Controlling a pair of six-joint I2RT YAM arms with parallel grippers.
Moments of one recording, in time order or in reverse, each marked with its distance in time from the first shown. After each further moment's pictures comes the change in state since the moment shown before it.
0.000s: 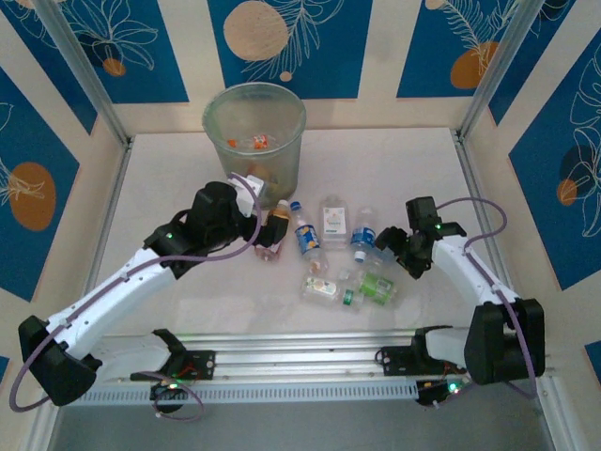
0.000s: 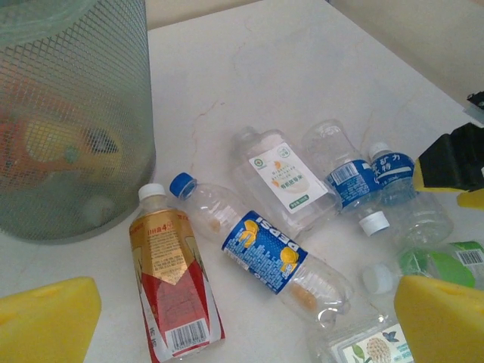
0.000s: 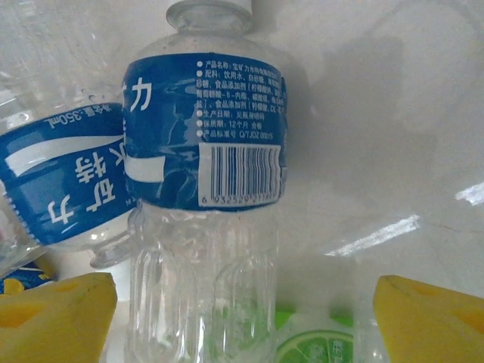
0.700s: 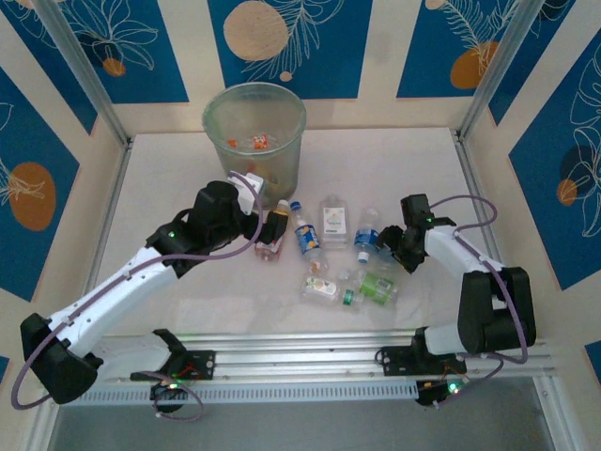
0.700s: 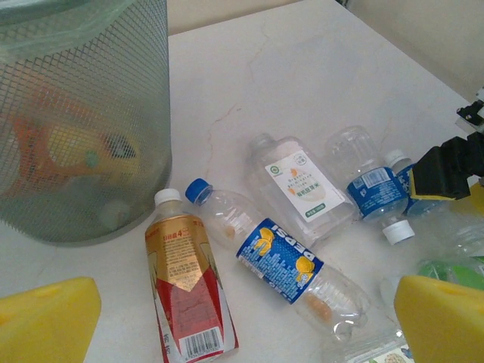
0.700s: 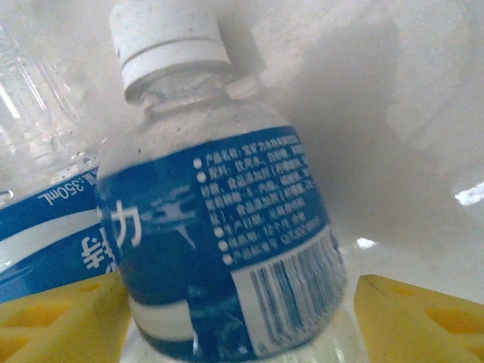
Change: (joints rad) left arm -0.001 0.013 0.000 0.013 -0.049 0.000; right arm -0.016 0.154 0.002 0.124 0.030 0.003
